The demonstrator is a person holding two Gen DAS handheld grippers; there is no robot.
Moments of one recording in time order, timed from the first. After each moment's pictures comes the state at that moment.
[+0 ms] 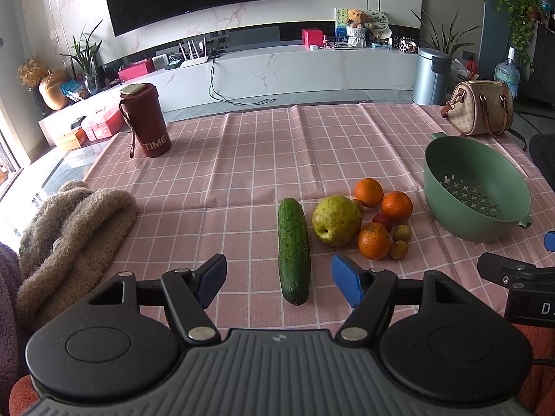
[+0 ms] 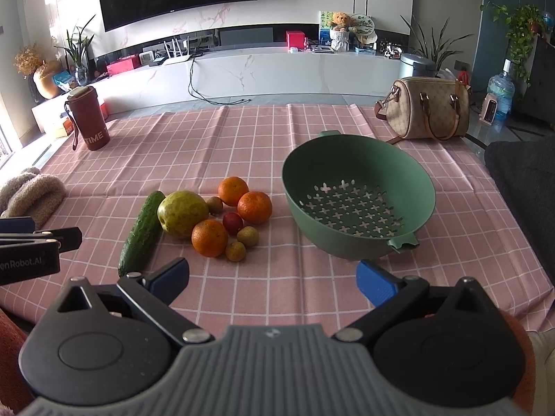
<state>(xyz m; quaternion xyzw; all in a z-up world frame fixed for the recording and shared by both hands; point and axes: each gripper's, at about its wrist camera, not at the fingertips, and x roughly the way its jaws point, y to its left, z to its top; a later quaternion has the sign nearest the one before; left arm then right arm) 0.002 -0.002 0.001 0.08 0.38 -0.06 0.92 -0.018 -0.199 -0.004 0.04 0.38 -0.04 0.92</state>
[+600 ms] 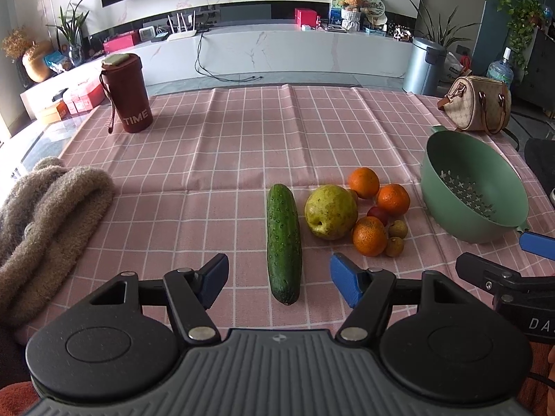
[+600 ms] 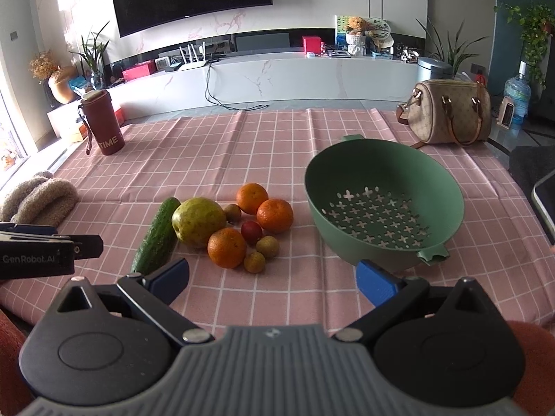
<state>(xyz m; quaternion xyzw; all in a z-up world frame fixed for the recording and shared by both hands) 0.035 0.015 -0.010 0.04 0.43 -0.08 0.90 0.000 -0.194 -0.017 0.05 0.37 0.00 0.93</state>
